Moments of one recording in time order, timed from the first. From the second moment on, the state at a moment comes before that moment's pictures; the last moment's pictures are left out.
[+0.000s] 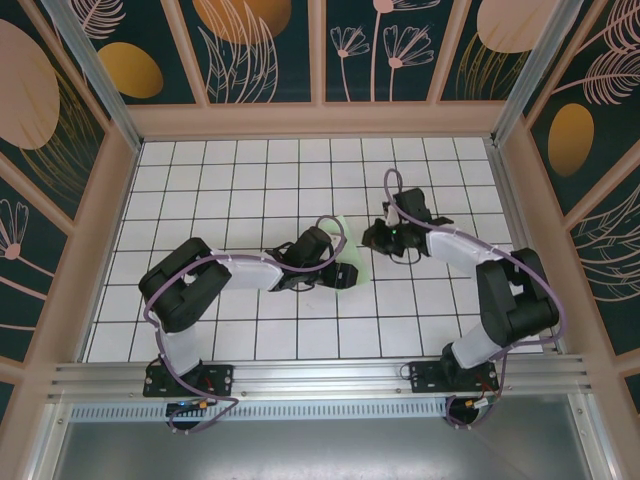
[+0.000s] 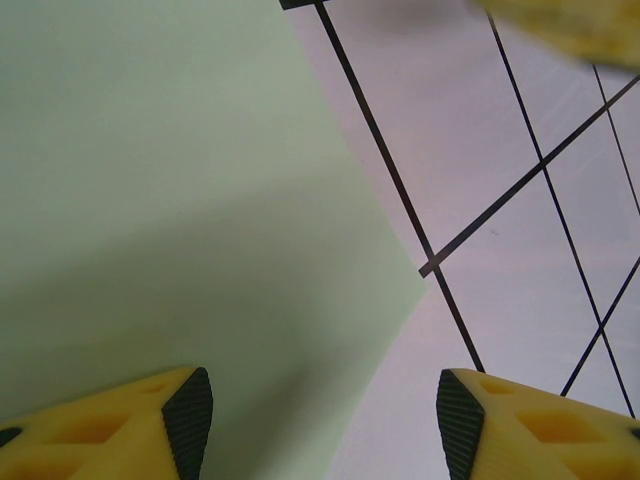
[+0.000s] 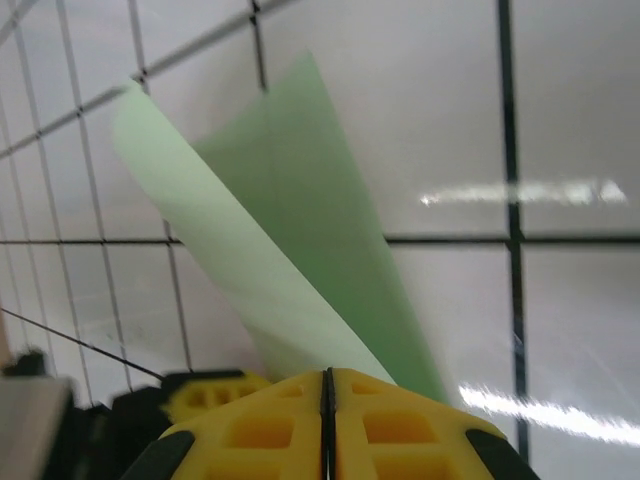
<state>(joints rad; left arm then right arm) -0.86 1.85 0.90 0.15 0.30 -0.63 0.37 1.54 0.83 -0.29 -0.46 0.65</state>
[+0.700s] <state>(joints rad) -0.87 1.86 0.92 0.13 0.28 -0.63 0.41 1.54 0.69 -0.24 -0.56 0.72</state>
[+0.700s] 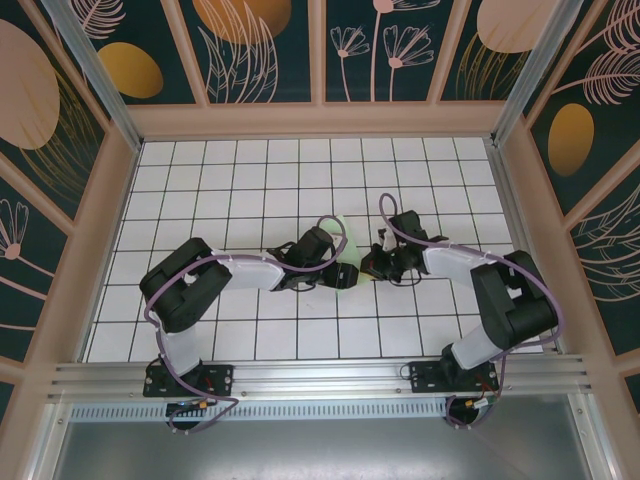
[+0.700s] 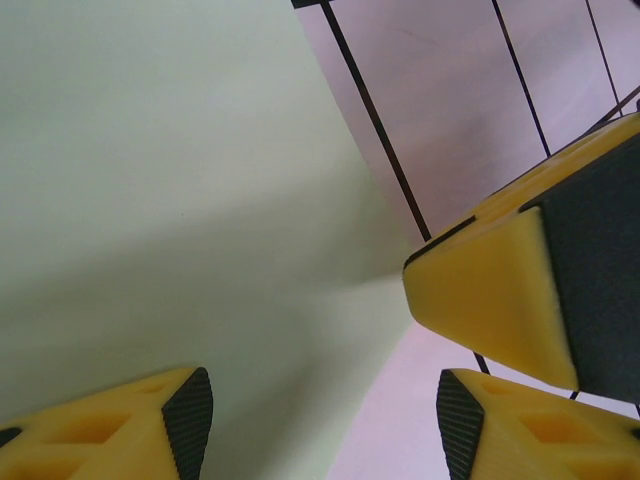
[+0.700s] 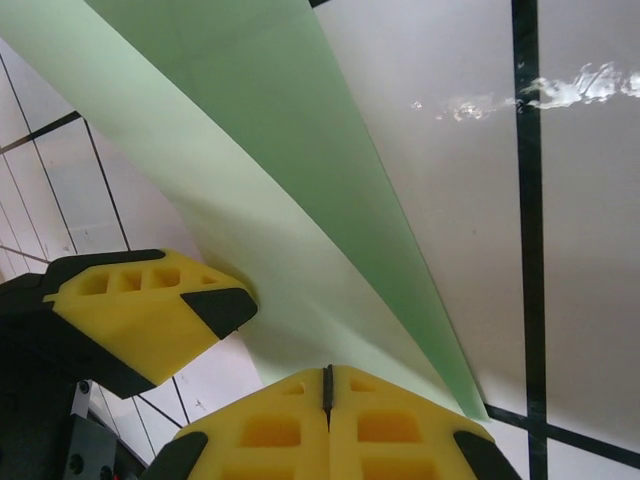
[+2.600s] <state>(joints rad) -0.80 1.91 1.01 0.10 0.17 -0.65 0.43 1.62 0.72 -0.28 -0.49 0.67</state>
